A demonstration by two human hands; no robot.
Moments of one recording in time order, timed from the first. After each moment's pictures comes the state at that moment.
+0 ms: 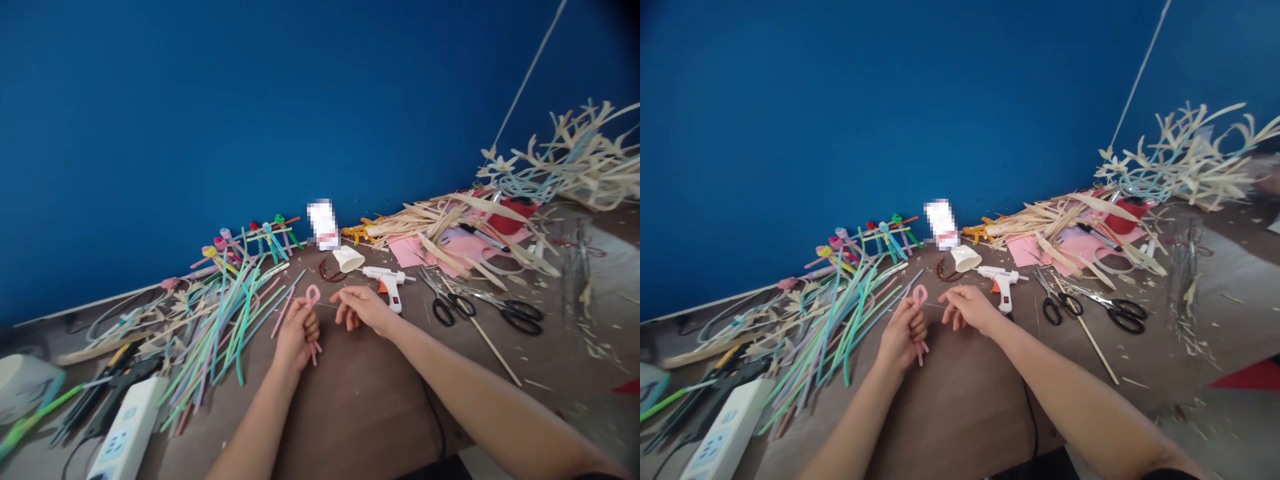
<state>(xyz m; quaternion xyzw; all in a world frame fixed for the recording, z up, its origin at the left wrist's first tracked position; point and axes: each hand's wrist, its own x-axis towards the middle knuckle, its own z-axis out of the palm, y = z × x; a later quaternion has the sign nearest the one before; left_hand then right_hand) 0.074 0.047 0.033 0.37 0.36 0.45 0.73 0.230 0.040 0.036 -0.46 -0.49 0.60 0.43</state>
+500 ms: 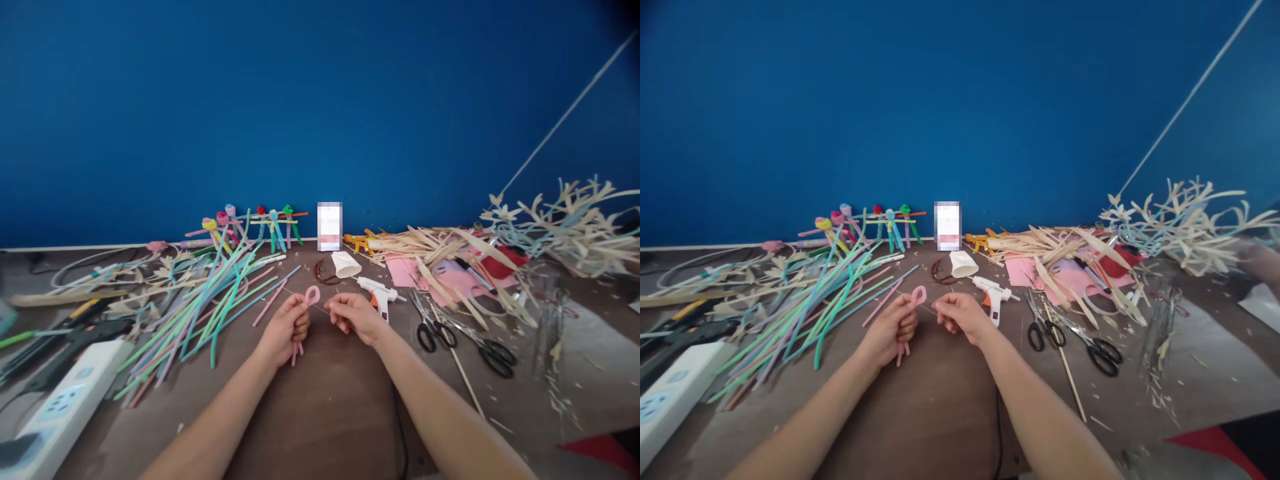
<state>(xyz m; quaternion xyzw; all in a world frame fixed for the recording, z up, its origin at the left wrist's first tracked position) 0.073 0.046 0.031 0.35 0.34 0.42 0.77 0.238 0.043 0.035 -0.42 -0.46 0.66 0.42</state>
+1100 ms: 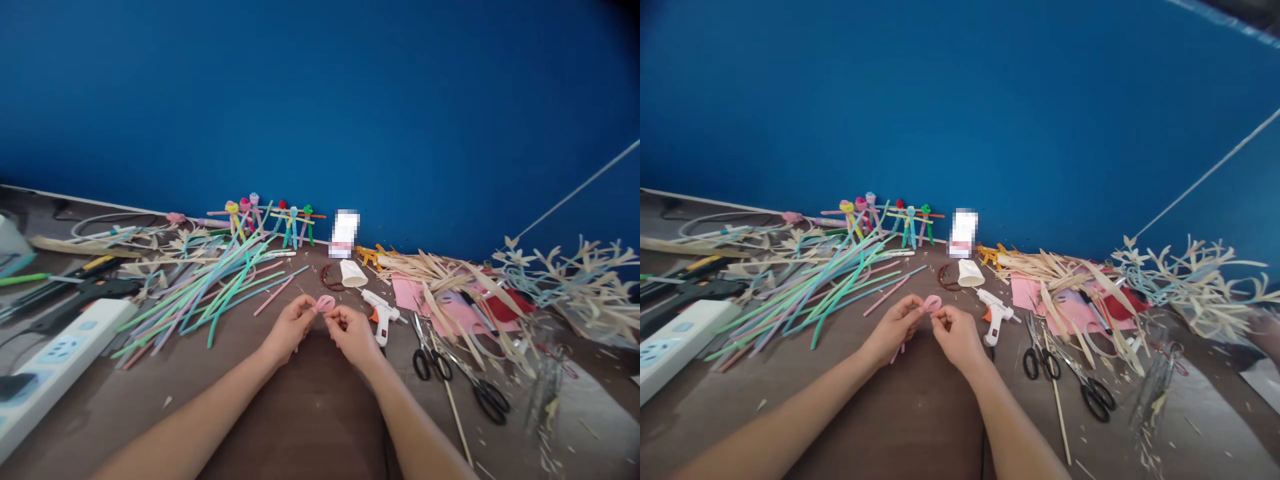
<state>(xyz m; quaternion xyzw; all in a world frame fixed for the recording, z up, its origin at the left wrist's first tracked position) 0.085 0.037 0.031 0.45 0.41 0.46 0.65 0.223 0.027 0.035 -0.54 -0.67 0.36 0.36</state>
